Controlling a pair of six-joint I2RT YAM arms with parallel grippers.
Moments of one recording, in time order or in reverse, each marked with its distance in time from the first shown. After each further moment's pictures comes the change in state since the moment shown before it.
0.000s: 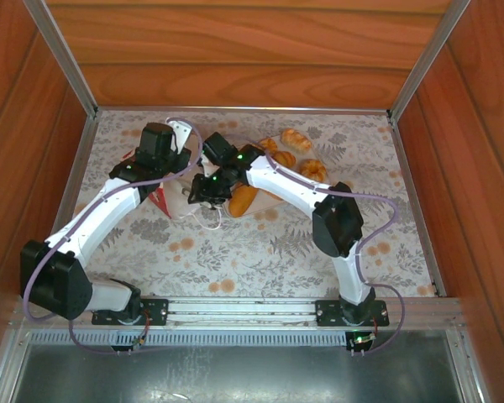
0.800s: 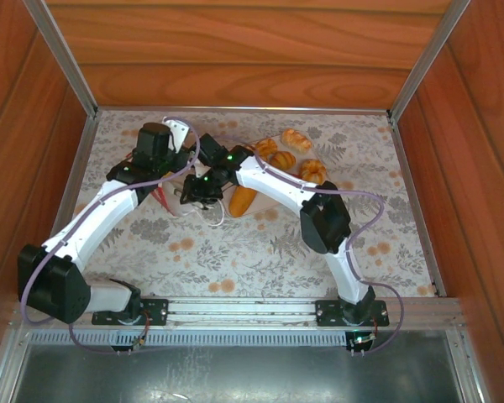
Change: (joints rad) left arm -0.001 -0.036 -0.016 0.019 0.037 -0.011; right arm 0.012 0.109 0.109 0.007 -0.003 0.004
